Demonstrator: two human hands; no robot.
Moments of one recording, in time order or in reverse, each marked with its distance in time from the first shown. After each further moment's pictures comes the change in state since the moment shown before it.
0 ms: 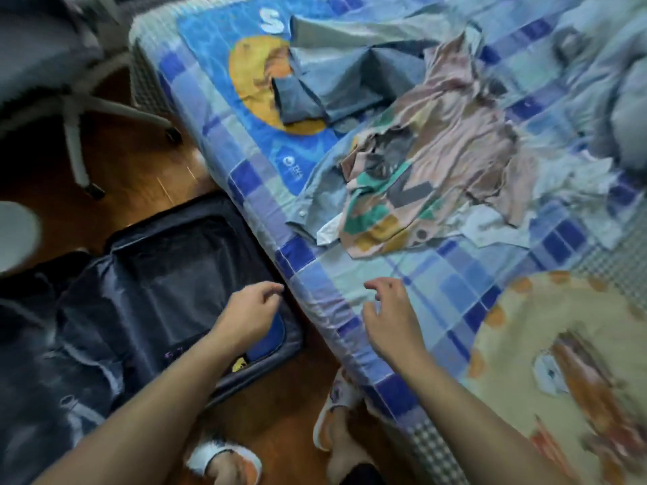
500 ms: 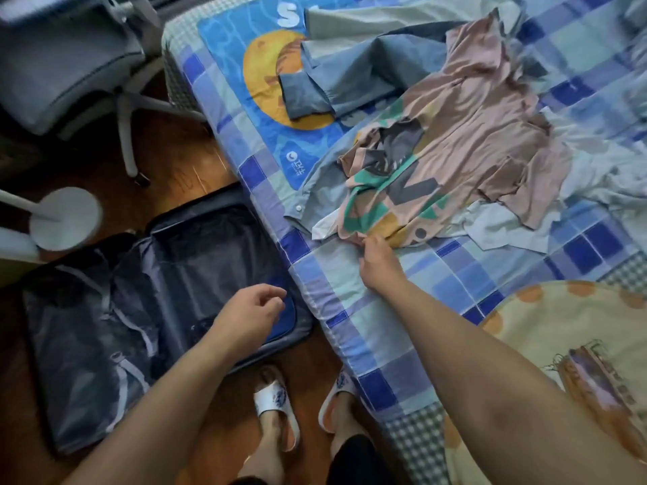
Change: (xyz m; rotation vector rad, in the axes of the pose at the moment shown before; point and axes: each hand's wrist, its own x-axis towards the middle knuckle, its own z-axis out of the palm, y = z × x) left_hand -0.073 0.092 0.005 -0.151 0.023 -0.194; right_hand 0.129 0.050 -0.001 -0.209 -0.213 -0.105
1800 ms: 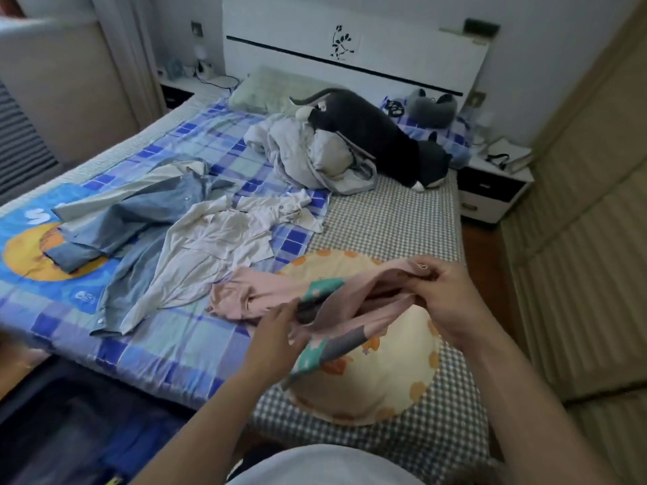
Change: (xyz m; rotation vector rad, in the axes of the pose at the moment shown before) left_hand -0.274 0.101 0.235 0.384 -0.252 1.098; right_hand -0.637 0.085 -0.271 1.148 0.892 0.188
